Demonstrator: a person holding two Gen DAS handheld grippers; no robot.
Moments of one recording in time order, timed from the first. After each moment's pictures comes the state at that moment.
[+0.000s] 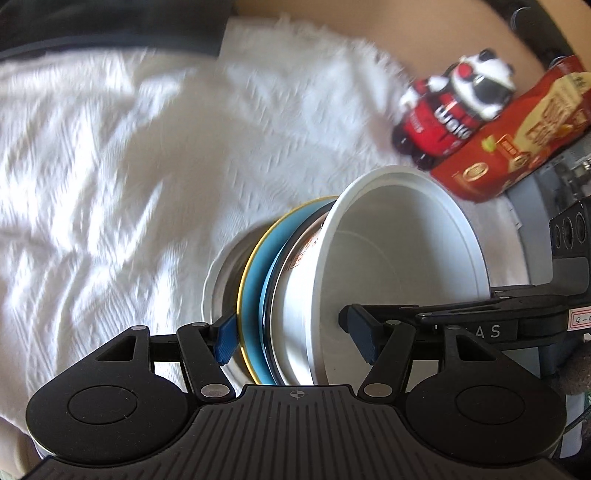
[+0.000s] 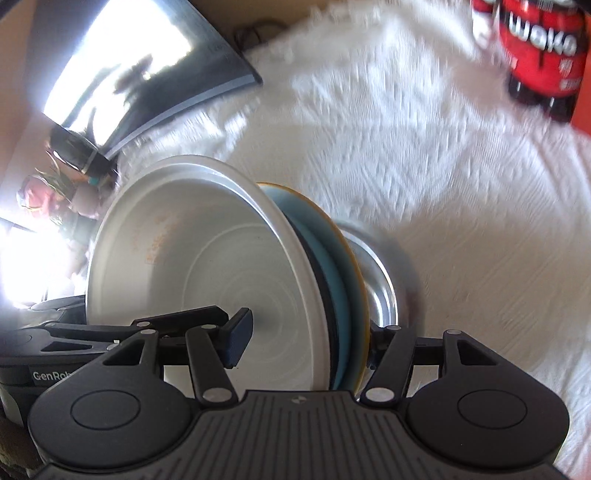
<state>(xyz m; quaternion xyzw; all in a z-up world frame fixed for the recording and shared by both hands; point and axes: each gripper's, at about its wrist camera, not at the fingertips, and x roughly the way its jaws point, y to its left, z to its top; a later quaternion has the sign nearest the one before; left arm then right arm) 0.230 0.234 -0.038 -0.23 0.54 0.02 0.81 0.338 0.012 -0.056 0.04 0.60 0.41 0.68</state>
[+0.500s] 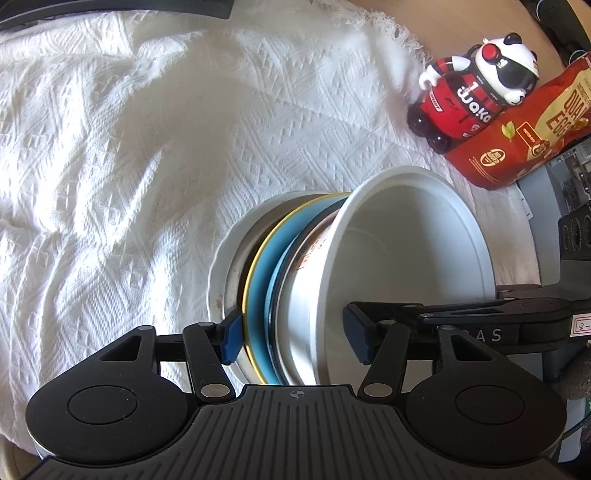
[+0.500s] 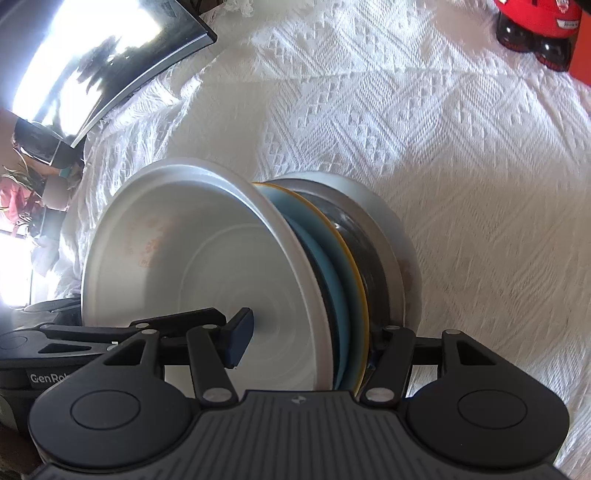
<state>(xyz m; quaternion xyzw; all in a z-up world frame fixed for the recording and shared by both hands) 0.233 0.248 -0.071 -0.25 0.56 0.01 0.79 0.336 0.022 -0.096 0.03 0.63 0.38 0.67</state>
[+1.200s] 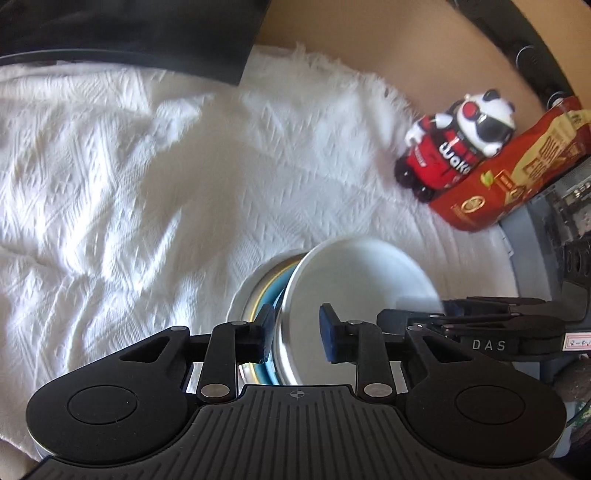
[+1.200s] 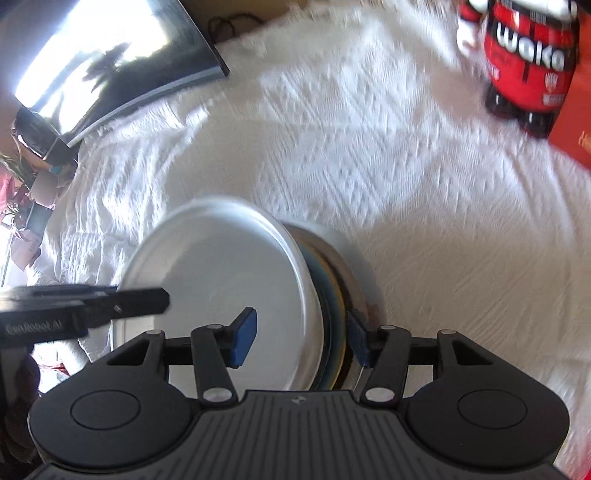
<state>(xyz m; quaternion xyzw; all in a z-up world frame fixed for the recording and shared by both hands) 0.221 0.271 -0.028 -0.25 0.49 0.02 0.83 0.339 0.014 -0.061 -0.02 0.57 0.38 0.73</state>
